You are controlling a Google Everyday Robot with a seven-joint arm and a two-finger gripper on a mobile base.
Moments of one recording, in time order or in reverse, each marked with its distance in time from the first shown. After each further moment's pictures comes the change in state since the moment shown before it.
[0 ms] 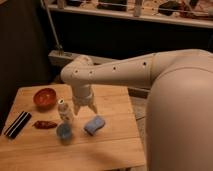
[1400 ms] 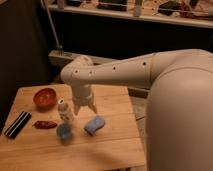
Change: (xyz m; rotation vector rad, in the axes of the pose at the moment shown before) arm 0.001 0.006 -0.004 0.000 -0.022 -0.025
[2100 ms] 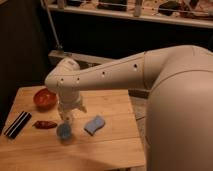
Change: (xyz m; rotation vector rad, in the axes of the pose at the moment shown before) arm 0.016 0.064 -0.017 -0.041 -0.115 -0.284
